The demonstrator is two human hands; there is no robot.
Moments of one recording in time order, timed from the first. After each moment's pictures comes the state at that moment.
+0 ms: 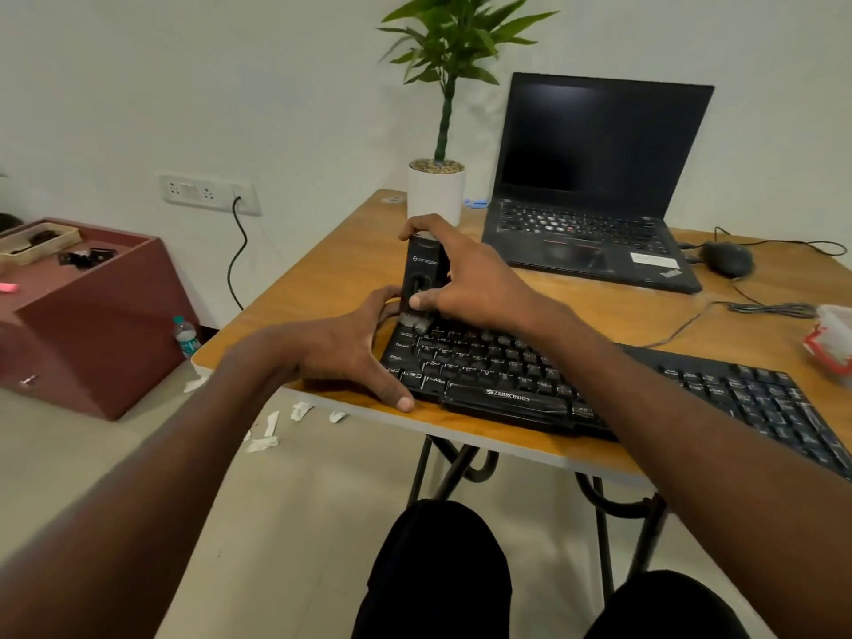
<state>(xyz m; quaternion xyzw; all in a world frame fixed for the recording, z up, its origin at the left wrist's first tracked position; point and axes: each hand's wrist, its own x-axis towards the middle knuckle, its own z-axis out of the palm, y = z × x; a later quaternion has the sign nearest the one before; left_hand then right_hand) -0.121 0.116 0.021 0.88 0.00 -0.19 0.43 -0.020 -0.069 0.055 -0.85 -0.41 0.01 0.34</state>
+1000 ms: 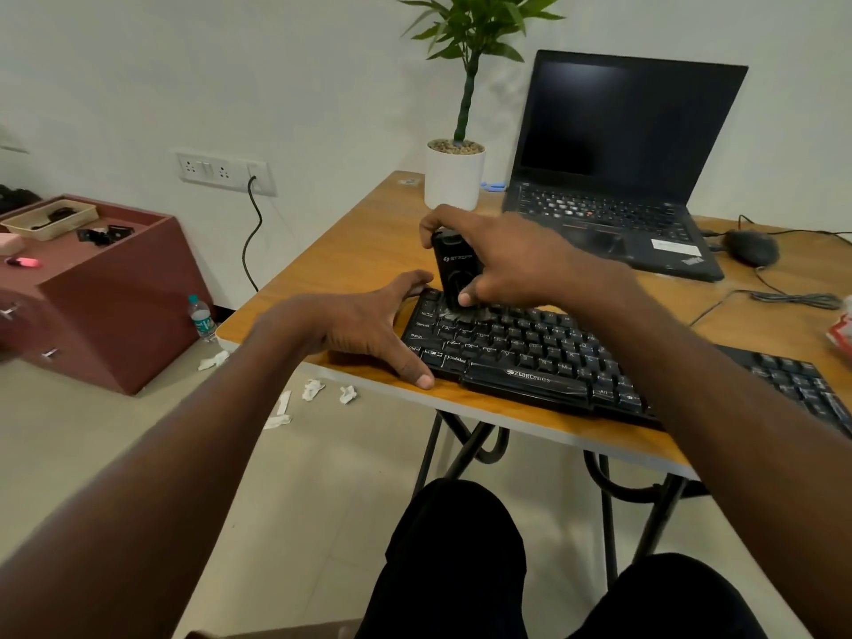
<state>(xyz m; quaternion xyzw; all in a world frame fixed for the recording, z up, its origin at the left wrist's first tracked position) -0.116 0.120 0.019 0.89 0.00 -0.21 0.40 -0.034 -0.078 0.082 -0.89 -0.44 -0.02 0.12</state>
